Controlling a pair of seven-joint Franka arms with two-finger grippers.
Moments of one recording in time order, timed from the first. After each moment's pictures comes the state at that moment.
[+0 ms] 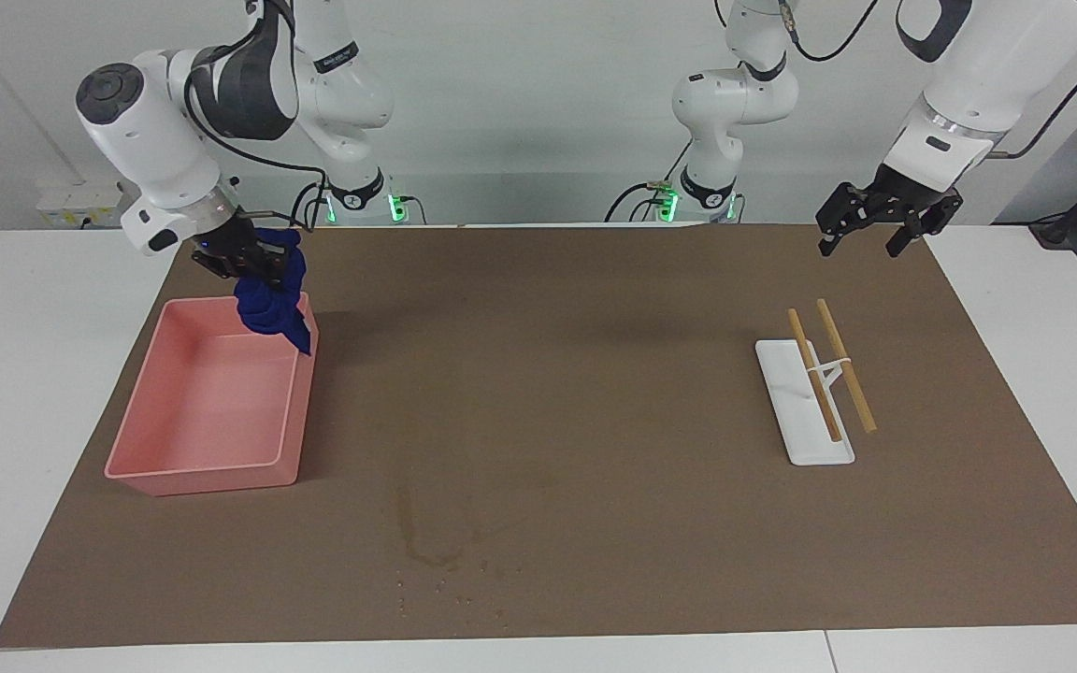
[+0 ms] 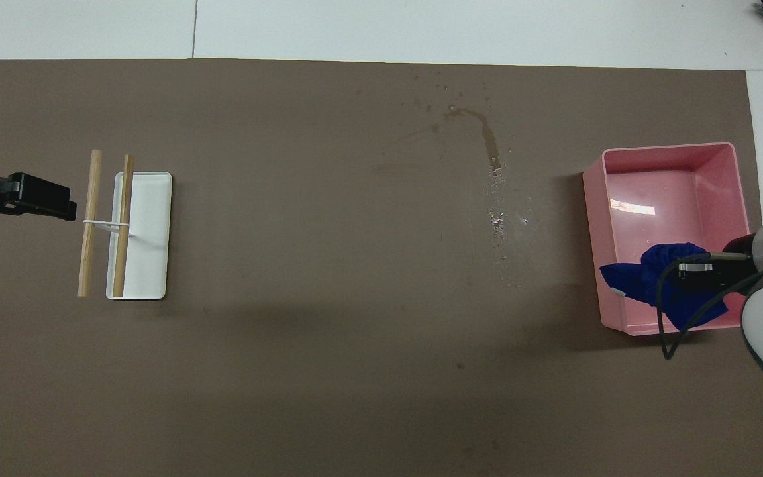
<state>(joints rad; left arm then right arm) 0.02 0.00 -0.09 -1.55 -0.05 1.54 -0.01 -0.29 -0.16 0.18 -2.08 0.06 1.82 -0.01</state>
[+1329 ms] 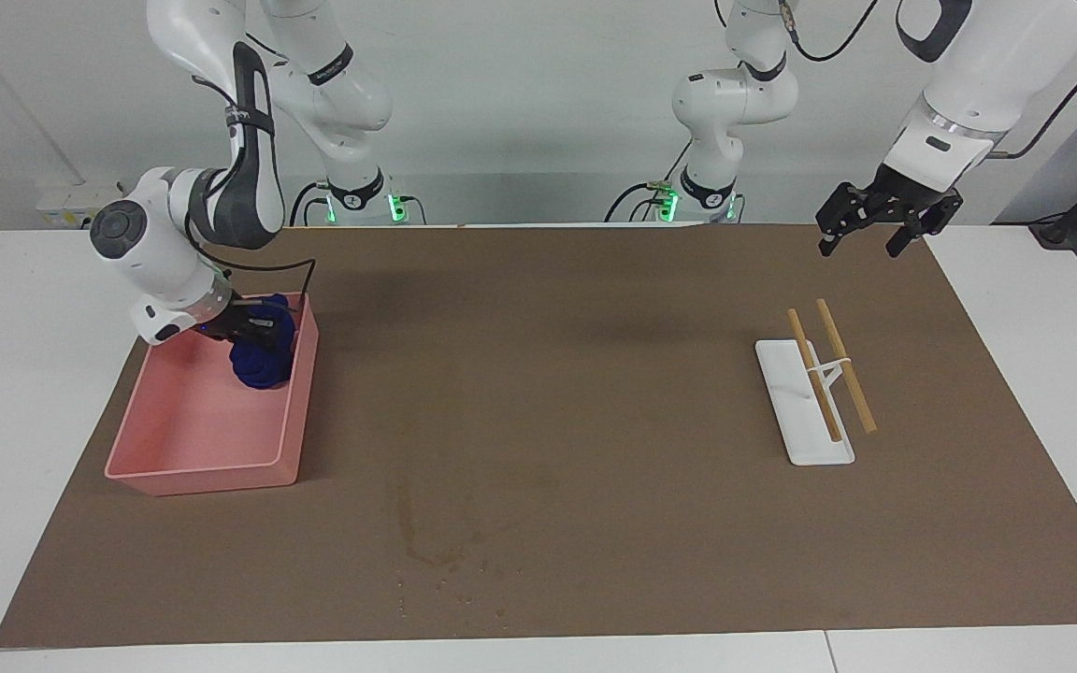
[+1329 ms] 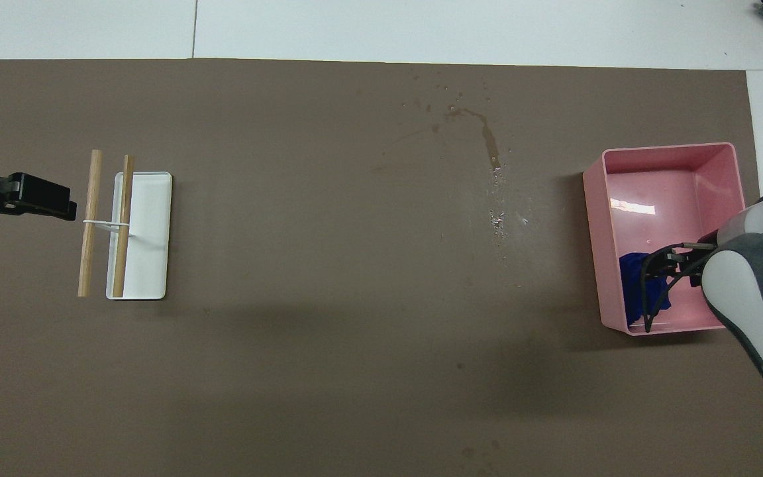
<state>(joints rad) 0.02 0.00 -0.09 -1.55 -0.05 1.54 -0.01 -0.35 0.04 0.19 -2.09 0.01 1.94 -0.05</state>
